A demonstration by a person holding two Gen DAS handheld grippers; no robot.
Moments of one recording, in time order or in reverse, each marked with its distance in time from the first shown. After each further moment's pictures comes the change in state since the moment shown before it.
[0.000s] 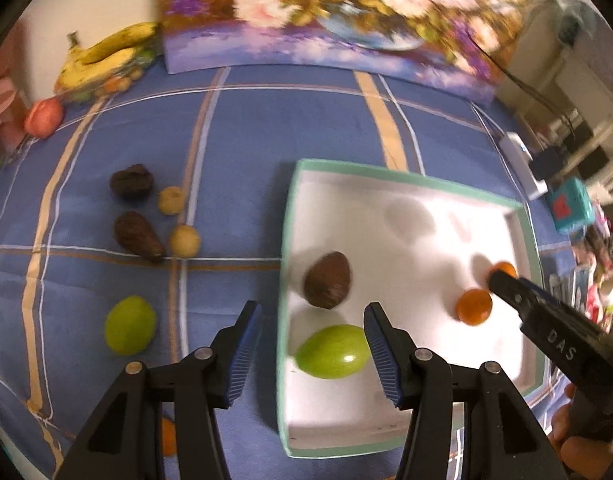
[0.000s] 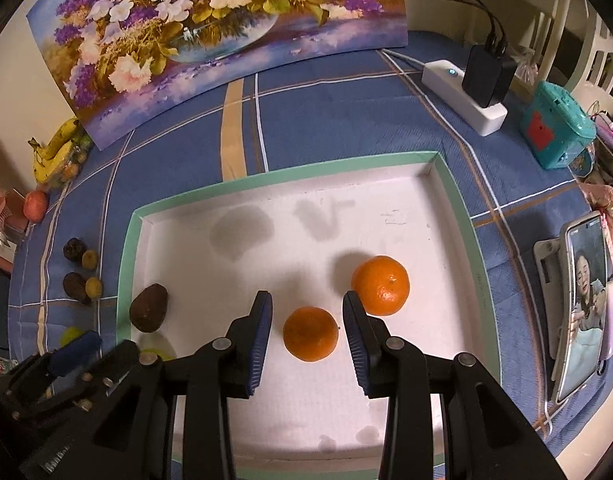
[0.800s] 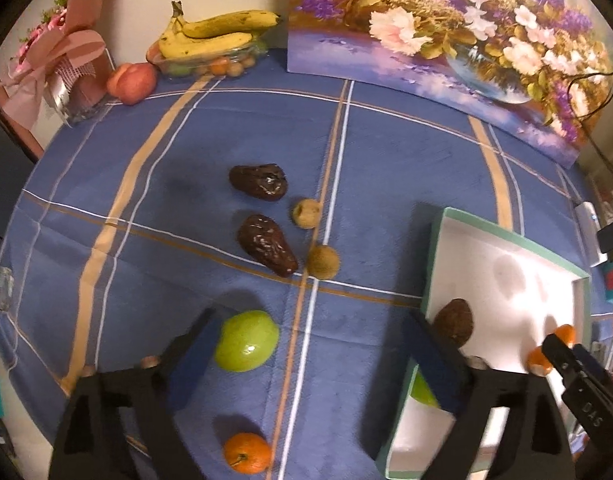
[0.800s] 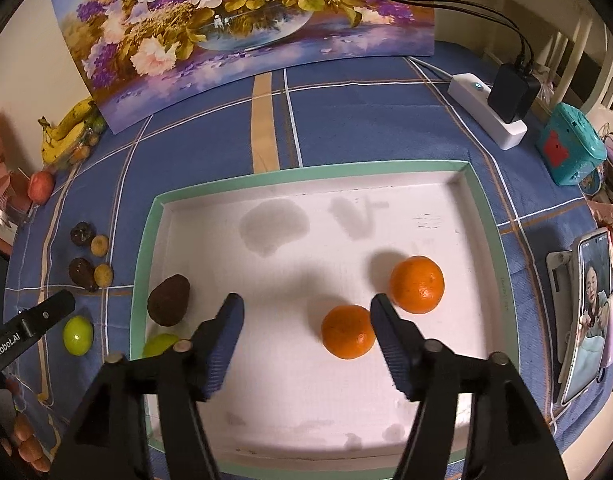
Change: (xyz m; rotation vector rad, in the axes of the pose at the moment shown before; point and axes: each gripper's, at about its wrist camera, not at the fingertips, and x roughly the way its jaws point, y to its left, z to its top) left arm -0.007 0.073 0.007 -0.180 -0.046 0.192; right arm 0.008 0.030 -0.004 -0.061 0.003 -0.008
